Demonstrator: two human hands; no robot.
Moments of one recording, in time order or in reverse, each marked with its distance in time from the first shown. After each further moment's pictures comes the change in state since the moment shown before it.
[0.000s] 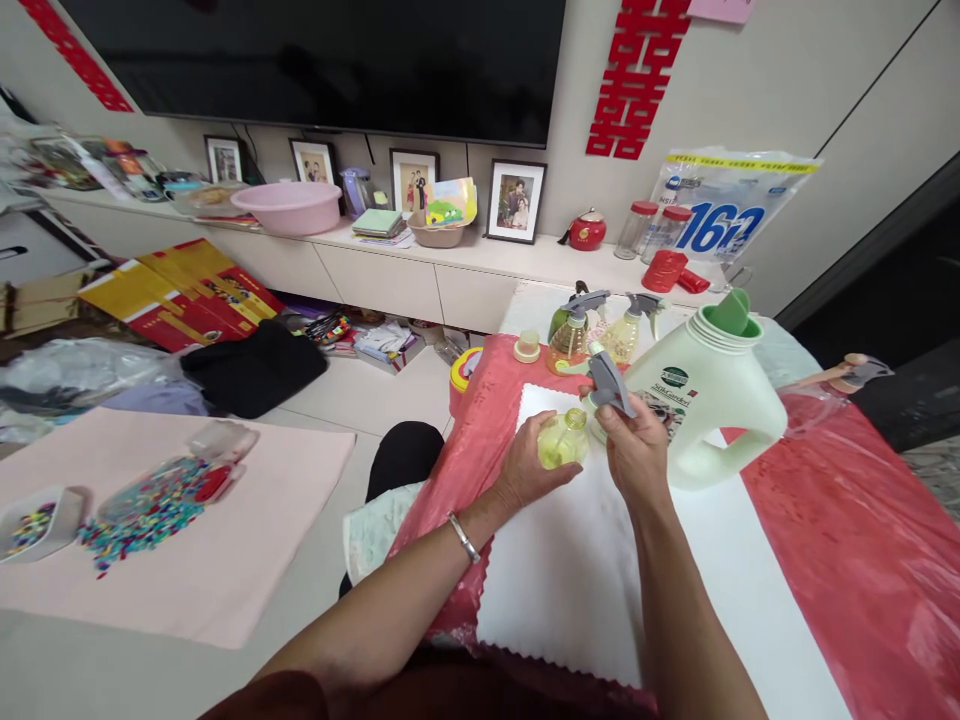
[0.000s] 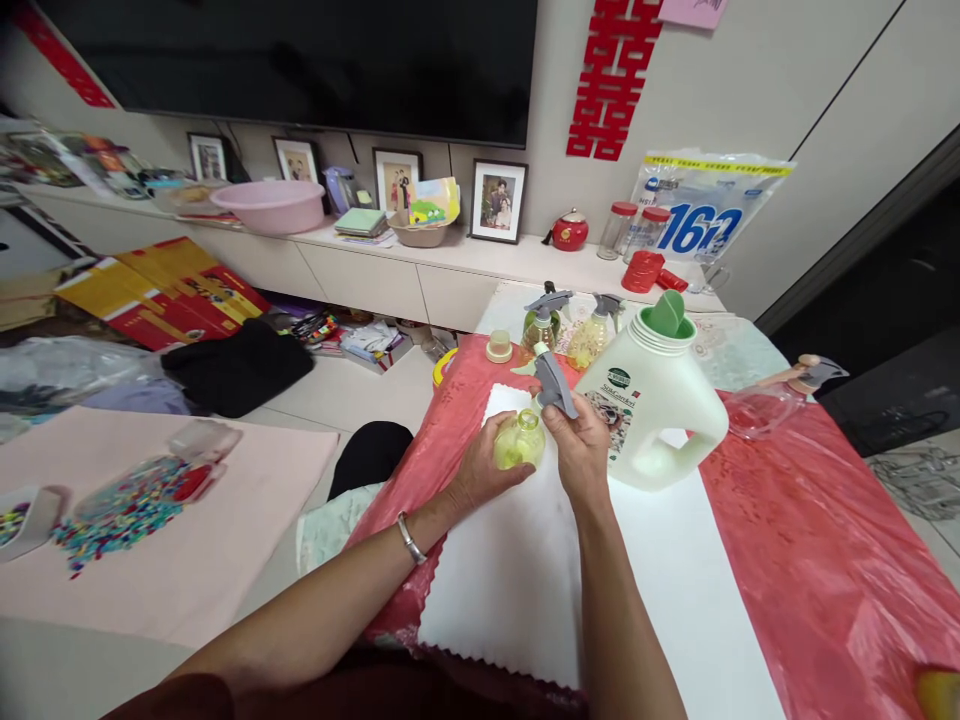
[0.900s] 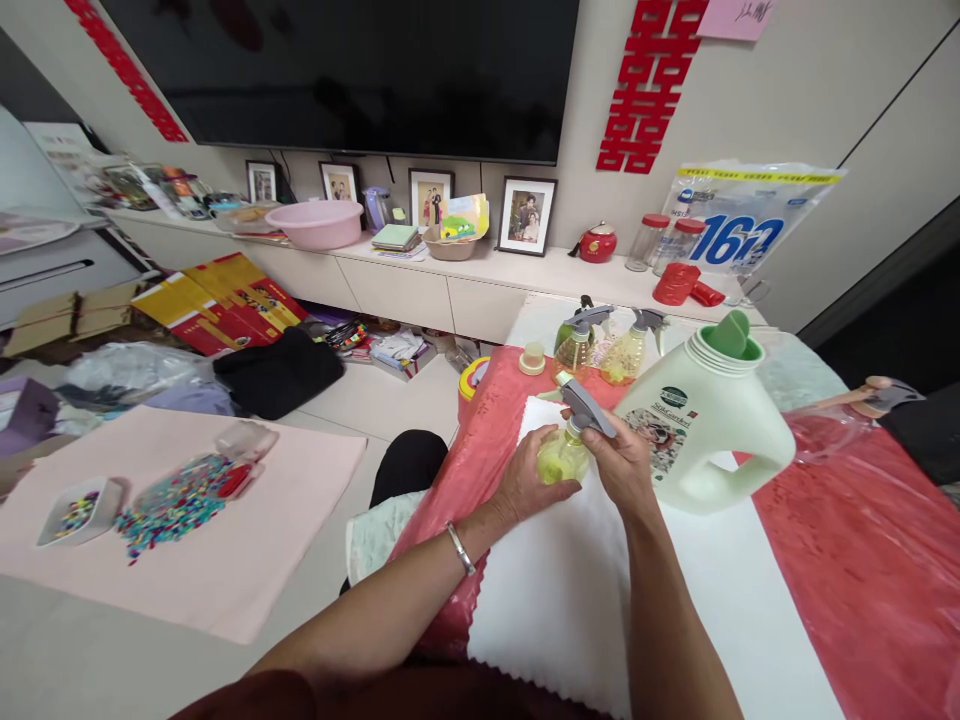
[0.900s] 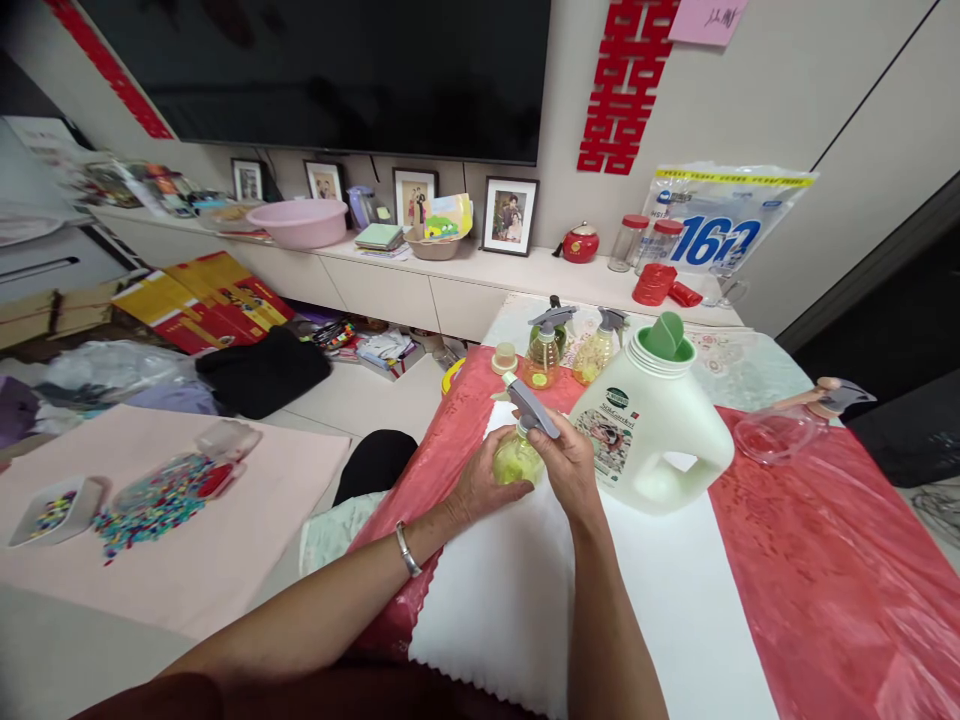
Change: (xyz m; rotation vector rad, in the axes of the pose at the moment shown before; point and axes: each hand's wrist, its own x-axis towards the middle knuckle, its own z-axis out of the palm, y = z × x) left_hand -0.002 -0.003 -0.004 0.004 -0.035 0.029; right_hand 0.005 0.015 -0.007 0.023 -0.217 -0.030
